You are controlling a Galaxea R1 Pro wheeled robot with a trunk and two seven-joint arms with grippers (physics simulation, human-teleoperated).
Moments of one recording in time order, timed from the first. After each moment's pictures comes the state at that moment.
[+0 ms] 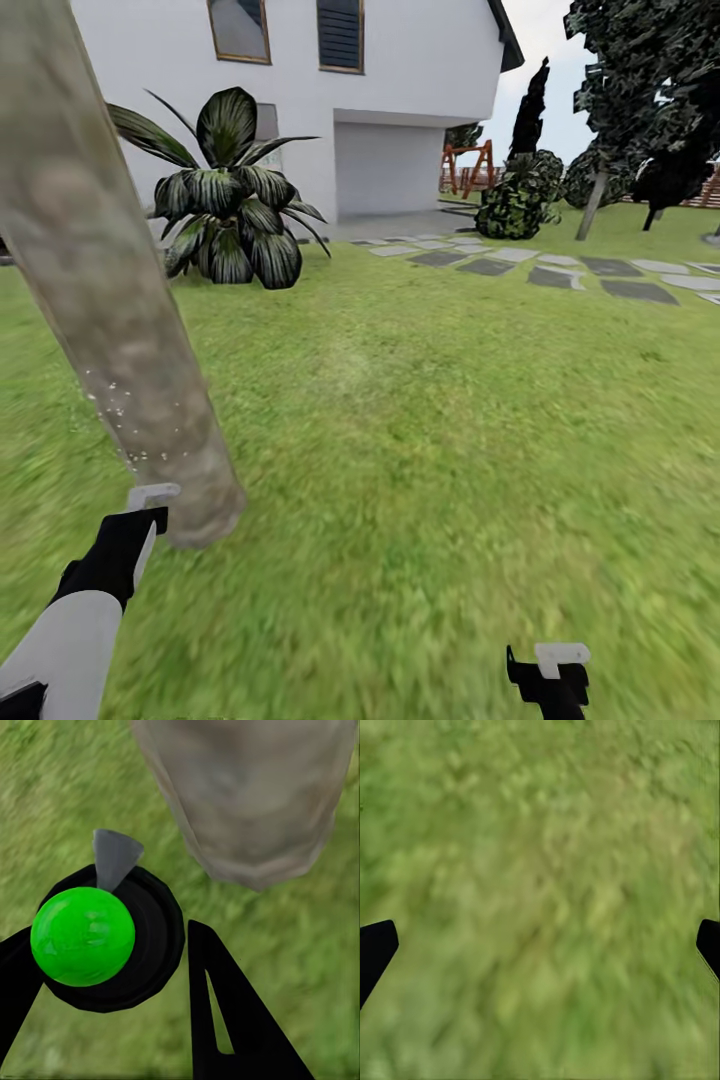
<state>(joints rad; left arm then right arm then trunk) -0.74 0.13 0.44 -0.67 -0.34 0.46 0.13 -0.47 -0.09 -0.15 -0.05 0.26 -0.52 -0.22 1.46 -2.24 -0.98</state>
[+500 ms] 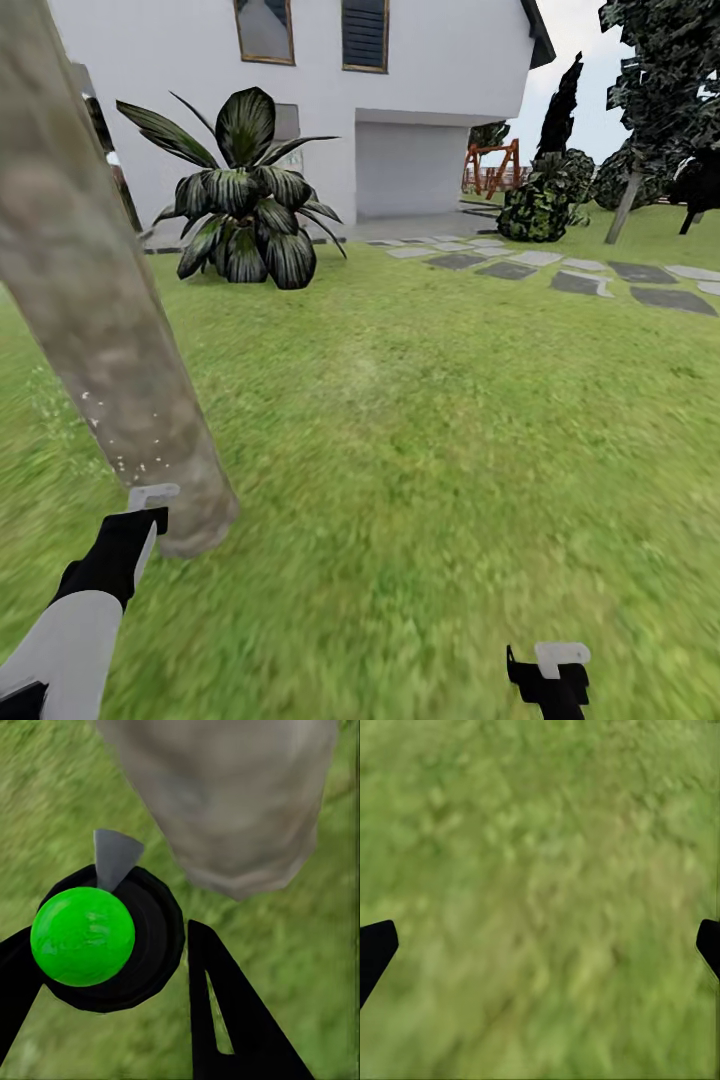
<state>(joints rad) -0.74 0.13 0.44 -0.67 -0.34 0.46 0.13 -0.47 -0.09 -0.15 -0.05 0.26 -0.52 -0.22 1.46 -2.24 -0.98</state>
